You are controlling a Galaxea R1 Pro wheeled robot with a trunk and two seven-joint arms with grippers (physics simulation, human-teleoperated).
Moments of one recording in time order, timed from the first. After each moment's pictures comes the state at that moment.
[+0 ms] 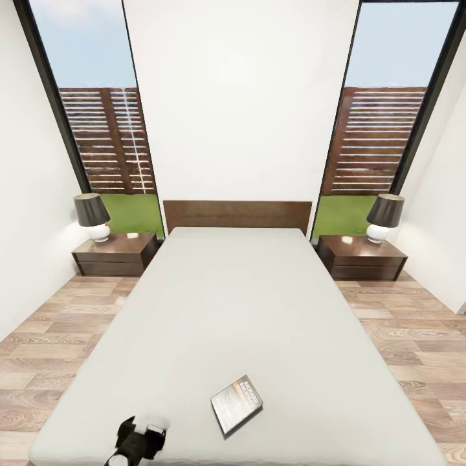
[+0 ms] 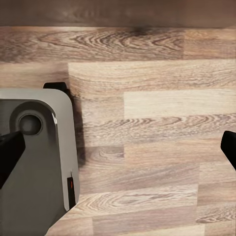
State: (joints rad) left arm -0.22 0.12 -0.36 -0.77 0.08 0.14 0.18; right arm -0.15 -0.24 -0.23 0.03 0.17 -0.22 0.12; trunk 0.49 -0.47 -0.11
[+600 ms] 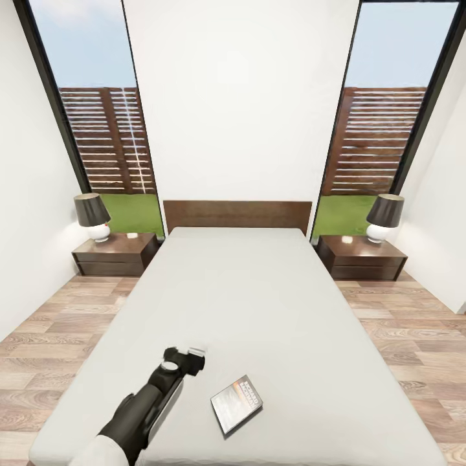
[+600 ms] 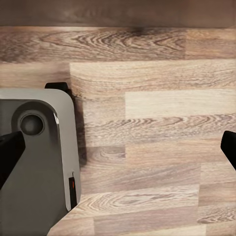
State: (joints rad) left arm -0.51 -0.04 -0.37 -0.87 0.07 0.44 0.18; right arm -0.15 -0.24 -0.23 0.03 0.17 -0.22 0.12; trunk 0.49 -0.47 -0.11
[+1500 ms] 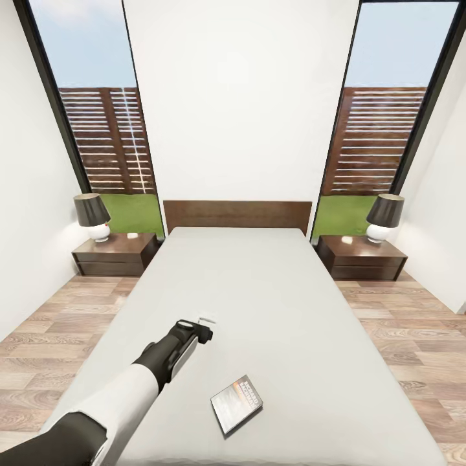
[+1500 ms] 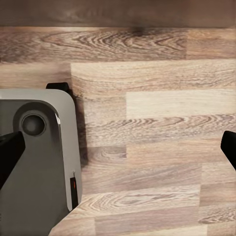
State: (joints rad) left arm -0.84 -0.13 -0.37 -0.48 0.10 0.45 0.18; right arm -0.15 -0.23 -0.23 0.03 0.17 -0.22 0.12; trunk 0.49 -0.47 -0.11
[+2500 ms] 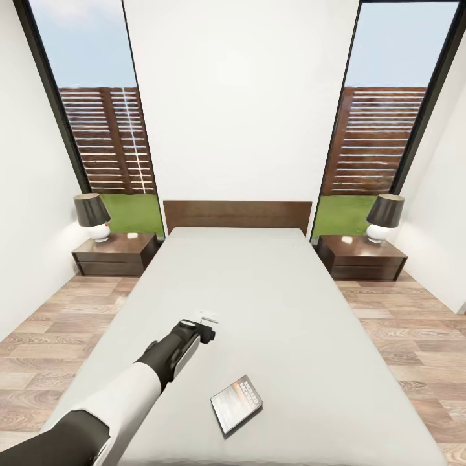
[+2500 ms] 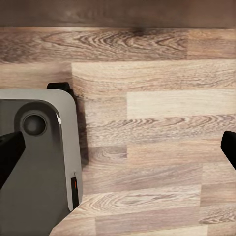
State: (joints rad) left arm -0.85 -0.15 -0.37 -0.47 0.10 0.46 0.17; right arm -0.15 -0.23 -0.23 0.03 0.17 -0.22 0.12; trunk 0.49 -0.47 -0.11
